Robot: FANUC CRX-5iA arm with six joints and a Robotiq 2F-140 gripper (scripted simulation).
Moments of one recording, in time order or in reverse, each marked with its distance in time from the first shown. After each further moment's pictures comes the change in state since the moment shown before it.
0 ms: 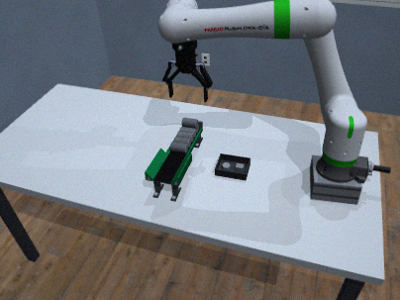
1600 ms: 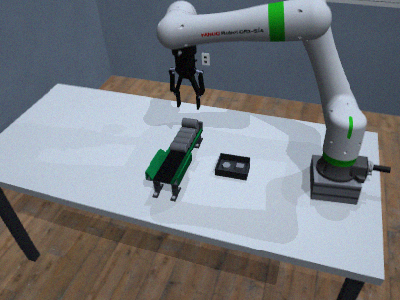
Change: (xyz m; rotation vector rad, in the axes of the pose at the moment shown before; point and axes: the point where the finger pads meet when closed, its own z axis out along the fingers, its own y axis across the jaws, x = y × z) arm 0.006 -0.004 0.030 -0.015 -0.021 -0.008
